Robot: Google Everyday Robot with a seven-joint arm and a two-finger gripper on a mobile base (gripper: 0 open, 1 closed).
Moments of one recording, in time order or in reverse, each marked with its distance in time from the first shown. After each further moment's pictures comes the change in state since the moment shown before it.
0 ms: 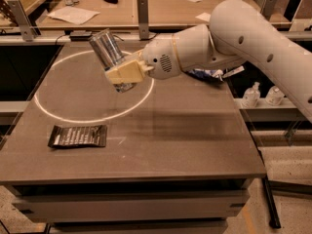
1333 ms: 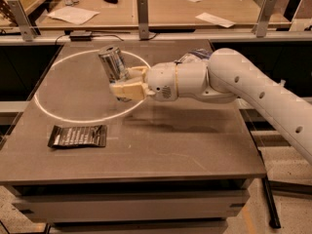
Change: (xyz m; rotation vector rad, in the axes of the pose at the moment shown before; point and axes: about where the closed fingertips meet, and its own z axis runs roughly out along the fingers) arm 0.039 -0.029 0.017 0.035 -0.207 -0.158
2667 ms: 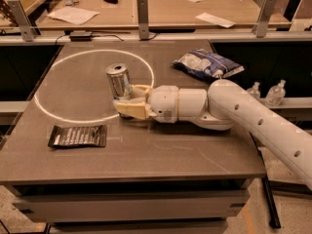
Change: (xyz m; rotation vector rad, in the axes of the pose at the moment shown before) arm 0.049 0.008 0.002 0.029 -0.086 -0.008
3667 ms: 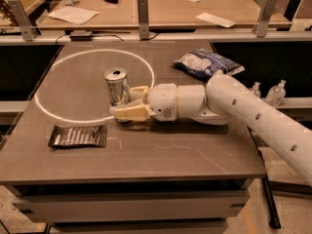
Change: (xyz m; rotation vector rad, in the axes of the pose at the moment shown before) arm 0.000 0.001 0.003 -0.039 0.038 -0.016
